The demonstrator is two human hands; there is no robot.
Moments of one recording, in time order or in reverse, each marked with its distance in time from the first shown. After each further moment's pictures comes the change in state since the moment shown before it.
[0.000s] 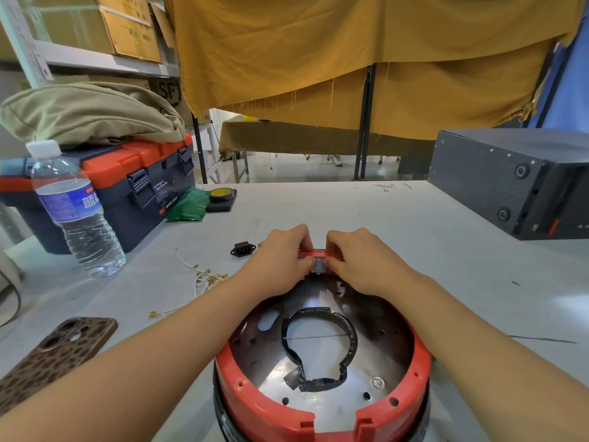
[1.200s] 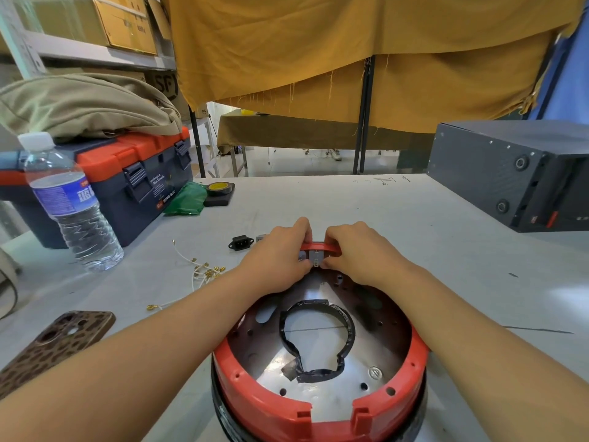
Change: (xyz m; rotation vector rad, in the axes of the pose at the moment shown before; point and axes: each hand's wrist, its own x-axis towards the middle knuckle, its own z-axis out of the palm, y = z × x) left_hand 0.003 -0.008 0.007 0.095 -0.062 0.058; right_hand 0.005 0.002 0.005 -0.014 -0.032 0.052
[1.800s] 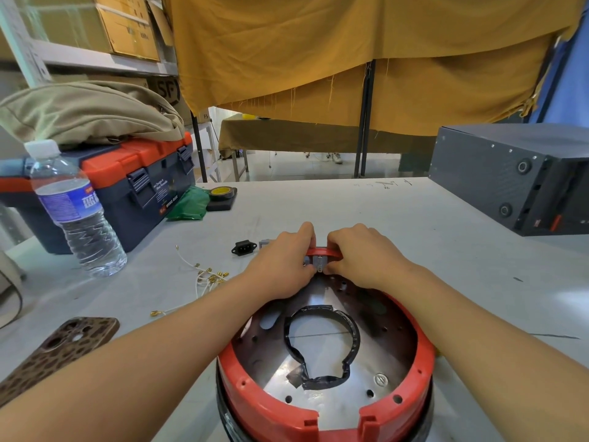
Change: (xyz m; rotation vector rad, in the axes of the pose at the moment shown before) left_hand 0.000 0.003 0.000 0.032 -0.023 0.007; right_hand 0.002 -0.007 -0.007 -0.099 -0.024 -0.012
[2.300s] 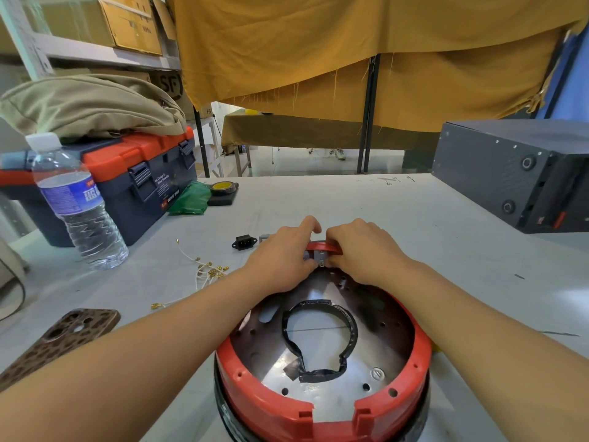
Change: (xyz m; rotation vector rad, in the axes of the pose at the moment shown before) left_hand 0.001 0.002 0.001 0.021 0.018 0.009; right_hand -0.001 0.002 0.002 -0.058 0.051 -0.046
